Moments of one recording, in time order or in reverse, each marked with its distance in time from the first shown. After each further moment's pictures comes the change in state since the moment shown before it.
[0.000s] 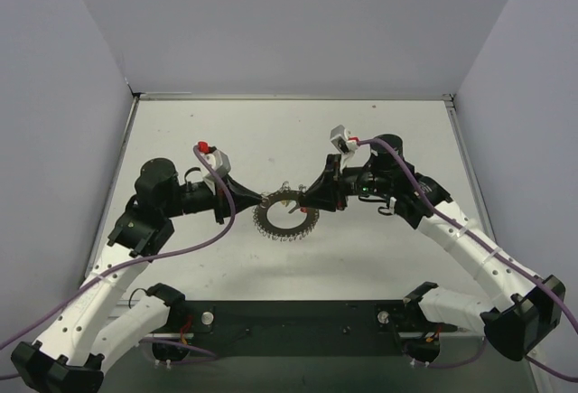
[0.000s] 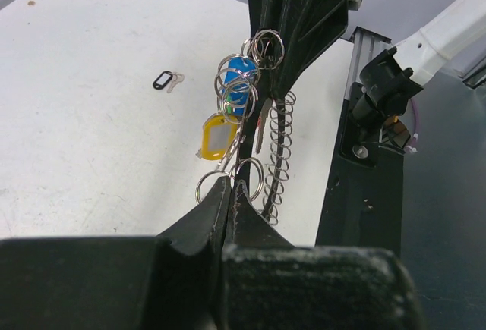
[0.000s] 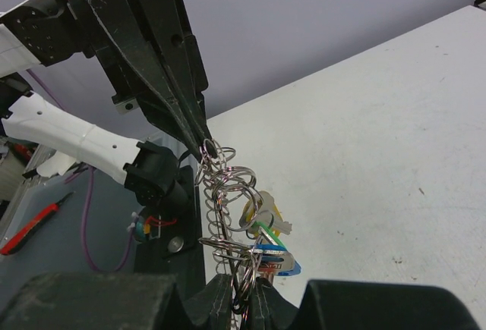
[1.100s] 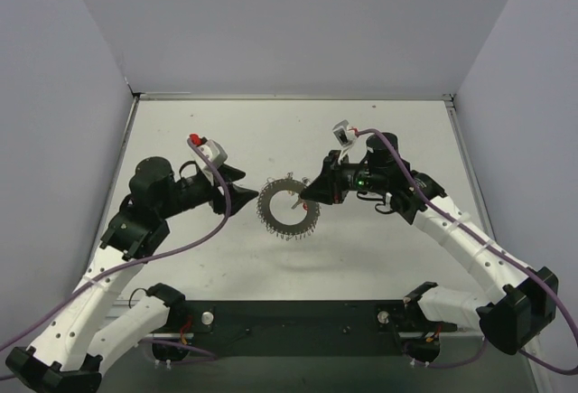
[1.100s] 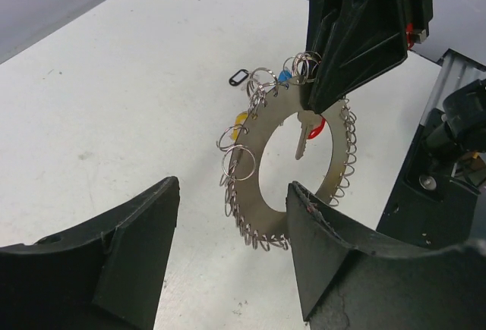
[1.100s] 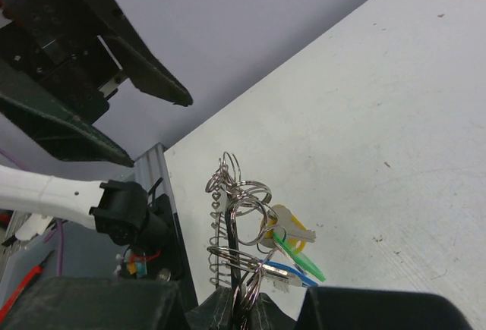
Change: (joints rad) left arm -0.011 -0.009 0.051 -0.074 -0.245 0.023; right arm -0.019 0.040 -0.011 0.002 0.102 0.143
